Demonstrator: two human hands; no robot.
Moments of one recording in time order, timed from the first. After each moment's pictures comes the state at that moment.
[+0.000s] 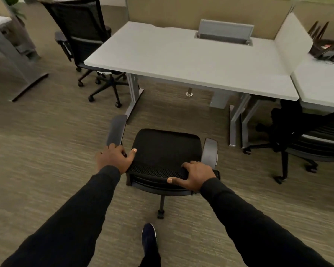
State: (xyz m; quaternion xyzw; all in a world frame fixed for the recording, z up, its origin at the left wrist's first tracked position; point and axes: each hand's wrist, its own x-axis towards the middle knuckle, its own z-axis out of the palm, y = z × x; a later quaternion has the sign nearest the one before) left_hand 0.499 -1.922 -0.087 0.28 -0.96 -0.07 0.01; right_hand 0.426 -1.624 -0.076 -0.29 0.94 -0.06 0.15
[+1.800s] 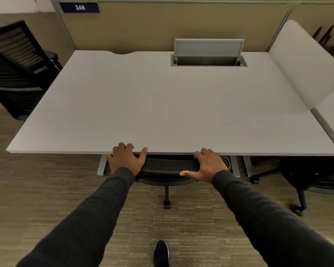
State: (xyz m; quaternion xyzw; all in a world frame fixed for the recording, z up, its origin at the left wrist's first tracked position) left_hand -0.080 -2.036 -0.084 0.20 -0.98 -0.07 -0.03; right_hand -0.111 -1.735 -0.081 -0.19 0.97 -0.05 0.10
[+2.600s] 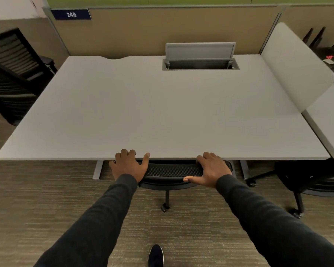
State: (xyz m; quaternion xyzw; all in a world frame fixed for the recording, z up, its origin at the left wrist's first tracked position) left_hand -0.090 -1.974 -0.083 0.21 -0.97 -0.05 -0.05; right_hand -0.125 -1.672 -0.080 -0.22 0.97 -0.05 0.09
